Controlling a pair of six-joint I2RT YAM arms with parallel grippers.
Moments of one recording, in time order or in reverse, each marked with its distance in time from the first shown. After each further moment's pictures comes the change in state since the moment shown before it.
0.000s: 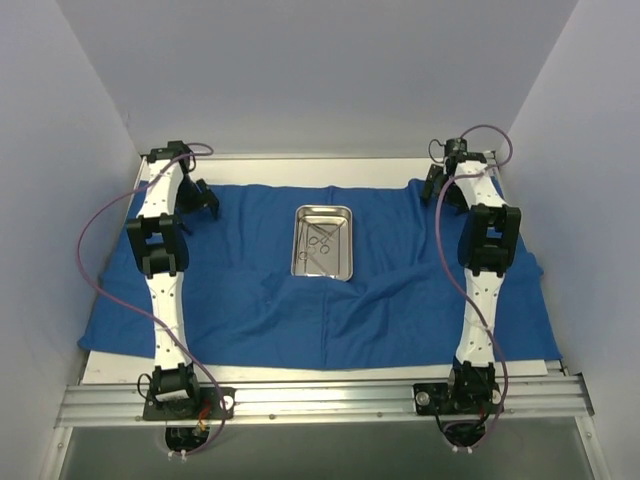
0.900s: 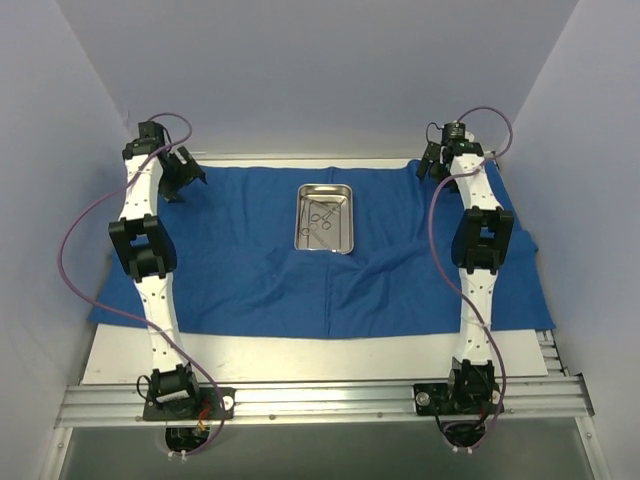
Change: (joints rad) left arm 0.101 -0.061 0.005 0.308 0.225 -0.035; right arm 0.016 0.134 0.296 0.049 -0.023 0.063
